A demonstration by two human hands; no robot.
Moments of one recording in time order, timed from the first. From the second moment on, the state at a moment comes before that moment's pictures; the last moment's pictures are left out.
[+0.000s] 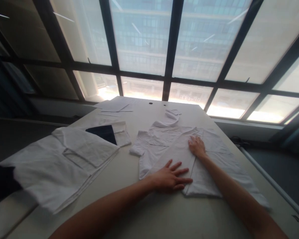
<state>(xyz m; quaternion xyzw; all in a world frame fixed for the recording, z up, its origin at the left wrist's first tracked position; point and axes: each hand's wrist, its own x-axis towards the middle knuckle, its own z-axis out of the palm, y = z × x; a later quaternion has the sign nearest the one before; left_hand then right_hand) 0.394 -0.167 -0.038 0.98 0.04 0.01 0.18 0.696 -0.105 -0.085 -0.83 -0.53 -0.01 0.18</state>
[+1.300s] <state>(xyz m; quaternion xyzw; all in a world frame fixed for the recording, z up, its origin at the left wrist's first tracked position) 0.416 -0.018 -0.055 0.93 0.36 0.01 0.03 0.697 -0.114 -0.079 -0.86 -0.49 -0.03 0.11</state>
